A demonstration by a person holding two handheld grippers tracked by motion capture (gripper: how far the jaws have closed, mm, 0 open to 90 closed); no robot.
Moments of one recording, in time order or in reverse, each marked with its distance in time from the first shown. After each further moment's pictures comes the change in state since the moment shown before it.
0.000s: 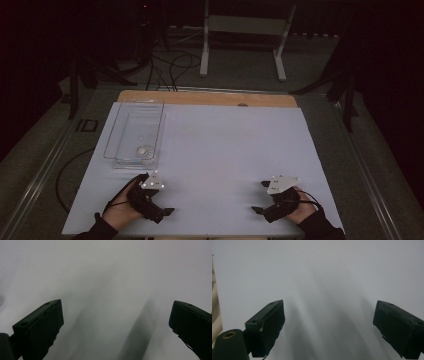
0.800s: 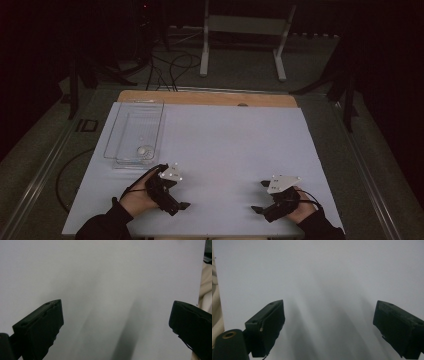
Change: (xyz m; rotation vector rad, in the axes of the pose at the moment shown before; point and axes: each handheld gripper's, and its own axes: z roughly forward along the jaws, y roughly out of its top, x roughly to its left) left arm -0.006 0.050 0.017 0.006 -0.111 0.118; right arm -0.001 0.001 0.000 -0.006 0.007 0.002
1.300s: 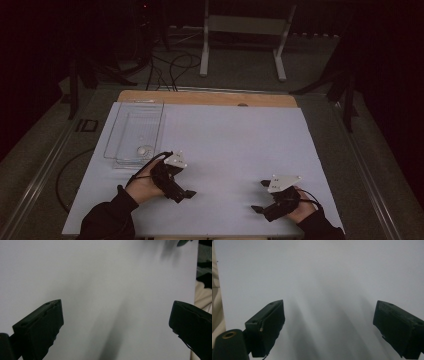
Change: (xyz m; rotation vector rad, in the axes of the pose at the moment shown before) left arm 0.017 0.032 -0.004 -0.039 -0.035 -0.001; right arm -0.002 0.000 0.000 -0.012 0.010 0.012
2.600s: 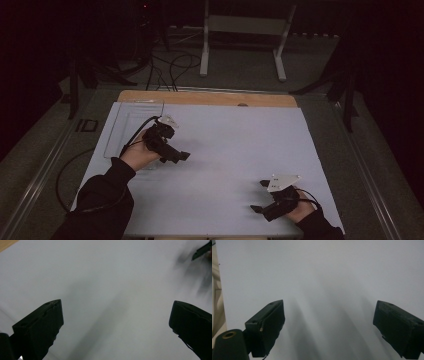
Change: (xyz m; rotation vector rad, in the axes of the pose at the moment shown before) left arm 0.055 0.050 -0.044 -0.004 0.145 -0.149; right arm 0.000 0.001 0.002 -0.006 0.010 0.014
